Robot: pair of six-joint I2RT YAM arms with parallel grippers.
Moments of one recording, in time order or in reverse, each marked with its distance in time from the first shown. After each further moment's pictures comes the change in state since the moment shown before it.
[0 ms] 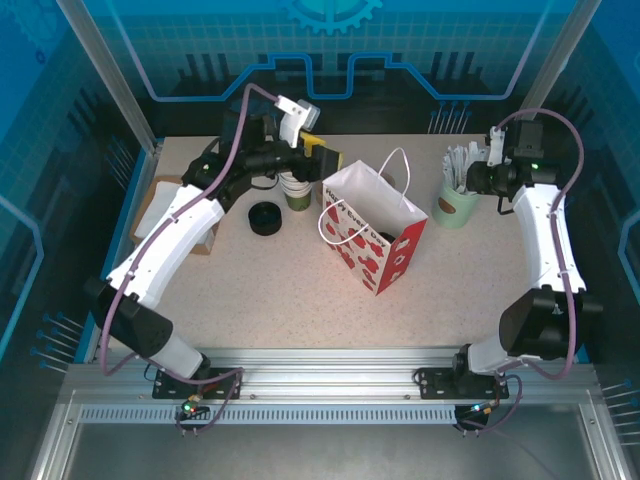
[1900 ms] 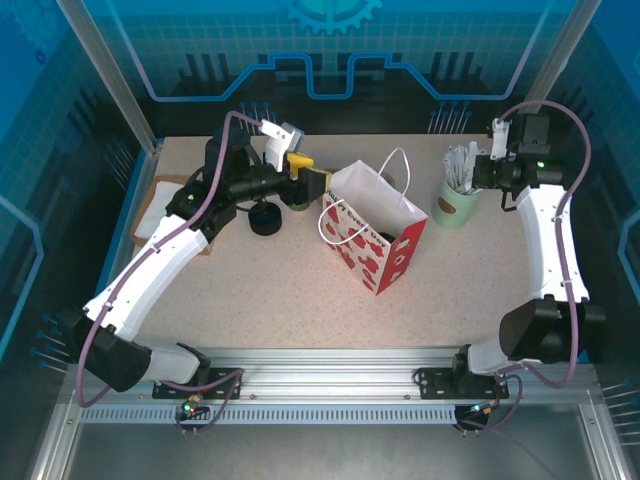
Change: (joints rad) left arm 0.000 -0.192 -0.261 0.111 -0.006 -0.022; right arm 0.022 -0.032 0.075 -0.047 0.022 -0.030
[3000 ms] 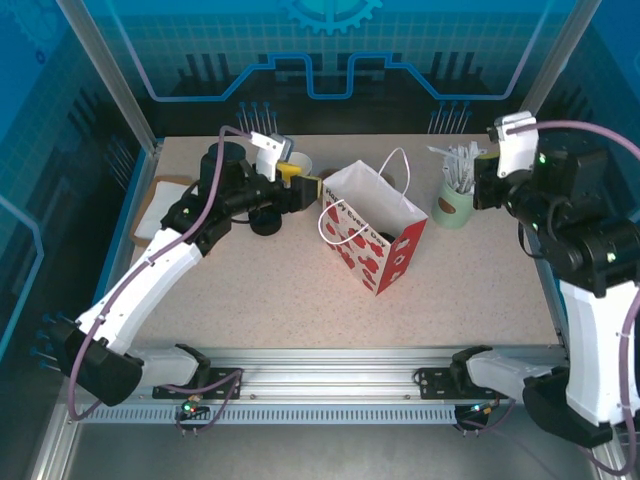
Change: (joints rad) left arm 0.000 -0.085 -0.128 0.021 -0.132 -0.035; right arm 0.420 -0.353 0.326 -0.242 0.108 -0.036
